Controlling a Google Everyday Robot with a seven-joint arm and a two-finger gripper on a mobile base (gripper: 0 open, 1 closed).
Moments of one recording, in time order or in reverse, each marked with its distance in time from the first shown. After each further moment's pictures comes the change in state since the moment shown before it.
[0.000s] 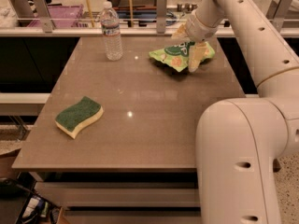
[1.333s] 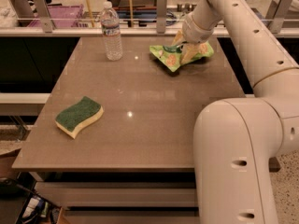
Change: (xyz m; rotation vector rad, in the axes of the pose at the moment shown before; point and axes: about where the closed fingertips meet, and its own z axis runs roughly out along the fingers) arm -0.002 -0.006 0.017 0.008 -0.007 -0.002
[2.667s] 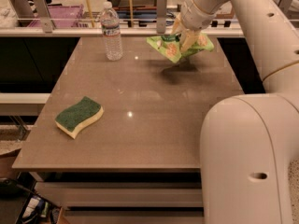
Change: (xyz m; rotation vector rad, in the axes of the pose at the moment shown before) arm -0.047 -0.006 -0.060 0.039 -0.045 -0.090
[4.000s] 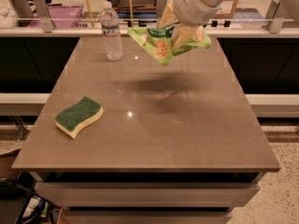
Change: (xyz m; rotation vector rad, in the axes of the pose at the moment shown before) arm -0.118 0.037 -0.079 0.140 0.000 -0.122
